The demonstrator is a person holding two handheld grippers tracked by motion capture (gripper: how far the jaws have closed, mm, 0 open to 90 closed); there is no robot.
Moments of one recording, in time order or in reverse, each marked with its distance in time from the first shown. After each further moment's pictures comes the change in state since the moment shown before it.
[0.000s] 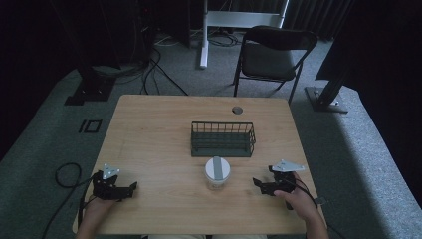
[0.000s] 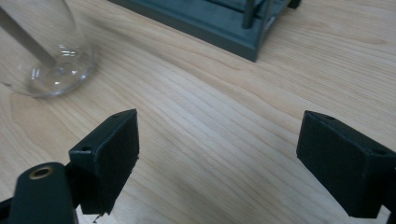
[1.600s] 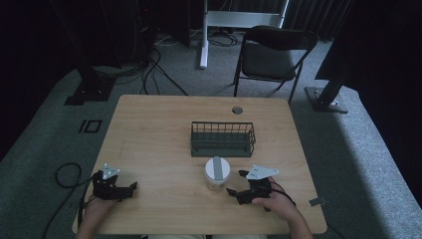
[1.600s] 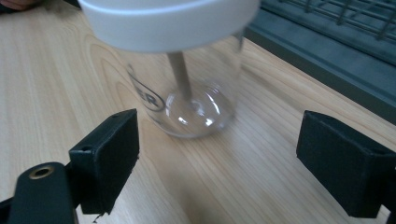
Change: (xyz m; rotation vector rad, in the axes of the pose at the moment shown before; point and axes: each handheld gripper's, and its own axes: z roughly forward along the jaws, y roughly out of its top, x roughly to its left) left arm 0.000 0.000 0.000 0.001 0.000 0.000; right arm 0.068 0.020 0.030 -0.063 0.255 -0.160
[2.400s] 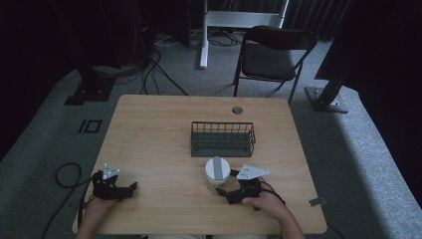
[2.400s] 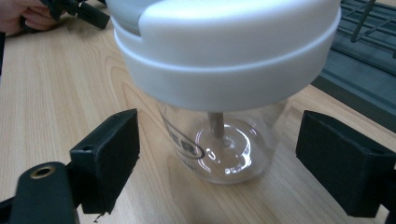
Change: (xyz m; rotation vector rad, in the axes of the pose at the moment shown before) left arm 0.000 0.000 0.000 -0.001 0.000 -0.002; right arm 0.015 0.011 0.022 -0.050 0.043 0.000
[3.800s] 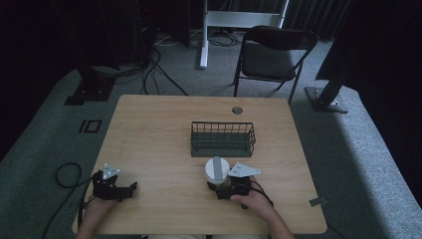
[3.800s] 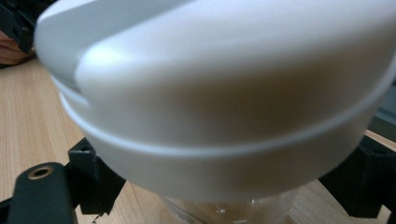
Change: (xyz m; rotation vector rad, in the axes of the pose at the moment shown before) left arm 0.000 0.000 0.000 0.000 0.001 -0.001; right arm 0.007 0.003 0.030 -0.081 -0.074 0.070
